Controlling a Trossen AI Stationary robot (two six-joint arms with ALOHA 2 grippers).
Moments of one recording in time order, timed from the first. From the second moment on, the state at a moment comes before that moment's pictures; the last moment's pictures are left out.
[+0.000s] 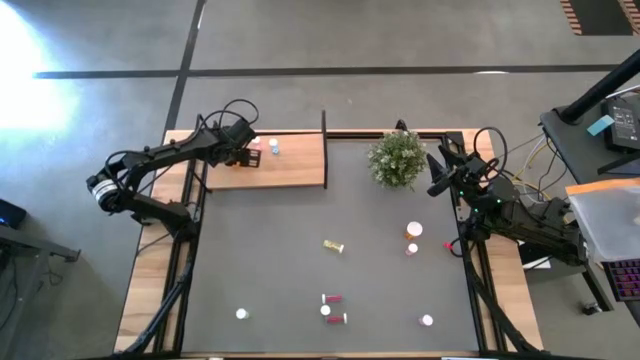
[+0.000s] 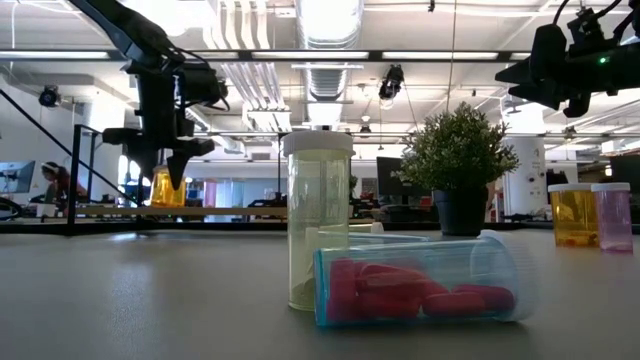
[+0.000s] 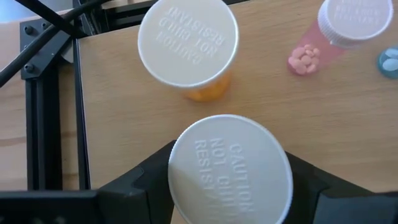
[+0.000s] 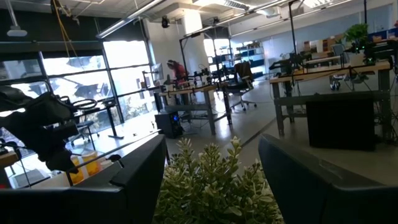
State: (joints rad) left arm 0.76 1.32 0.88 -0.77 -0.38 -0.62; right arm -0.37 0.05 0.11 0.13 0.47 0.08
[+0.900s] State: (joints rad) left arm 0.77 1.27 0.88 -0.78 -0.42 -0.61; right arm -0.37 0.05 0.11 0.13 0.47 0.08
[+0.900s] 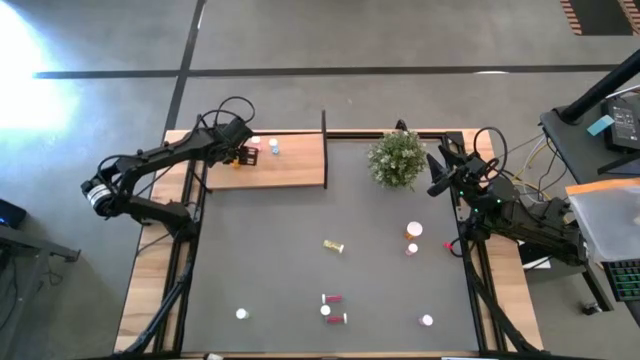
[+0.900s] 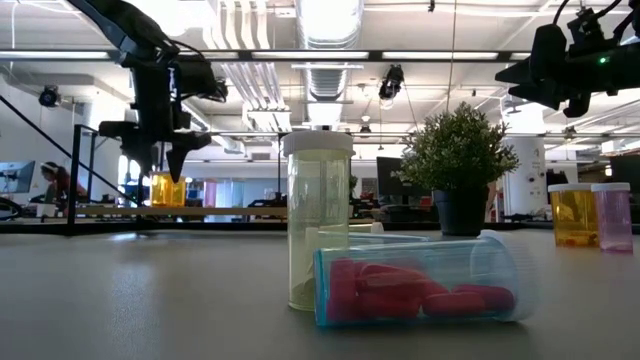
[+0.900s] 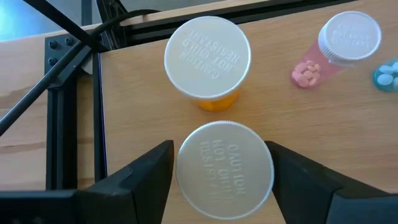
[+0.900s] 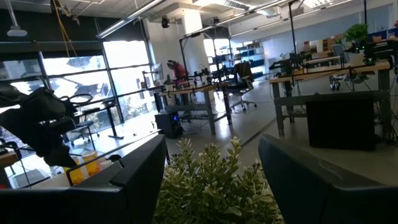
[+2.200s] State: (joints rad) left arm 0.70 1.04 0.97 -0.60 -0.32 -0.44; right arm -0.37 0.05 0.11 0.13 0.47 0.08
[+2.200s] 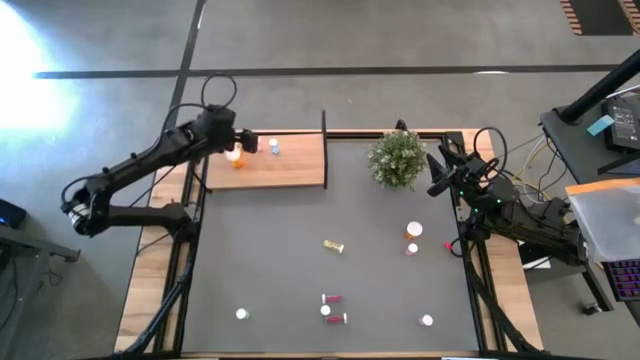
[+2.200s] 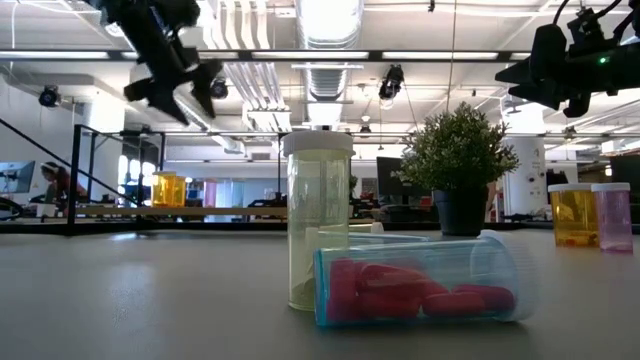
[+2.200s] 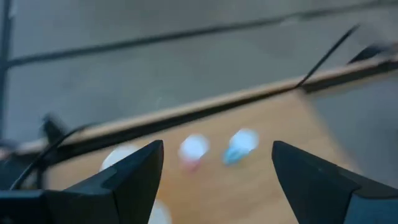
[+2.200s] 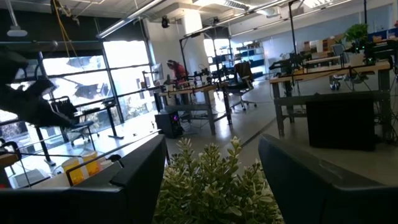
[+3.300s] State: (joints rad) left arm 0.39 1.10 1.01 0.39 0.08 -0.29; right arm -0.38 0.05 0.11 0.16 0.57 -0.79
